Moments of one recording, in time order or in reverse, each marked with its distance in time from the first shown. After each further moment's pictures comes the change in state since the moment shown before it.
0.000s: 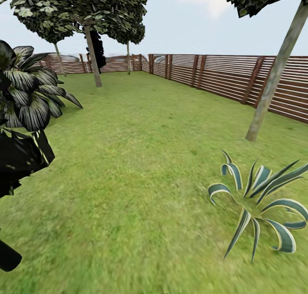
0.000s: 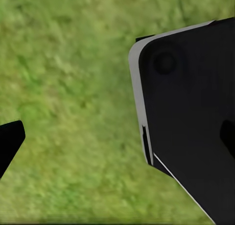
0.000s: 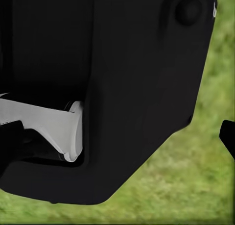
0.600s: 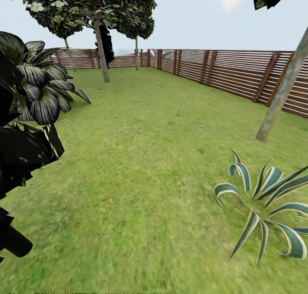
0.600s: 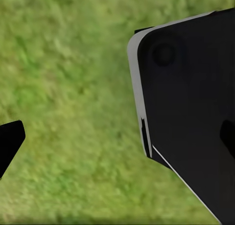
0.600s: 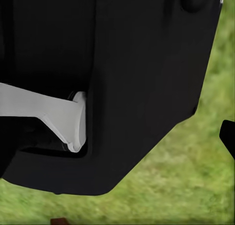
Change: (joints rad) left arm 0.000 0.000 0.000 0.000 0.000 0.000 0.000; right arm 0.000 0.006 0.000 0.005 -0.002 0.000 -0.001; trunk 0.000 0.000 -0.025
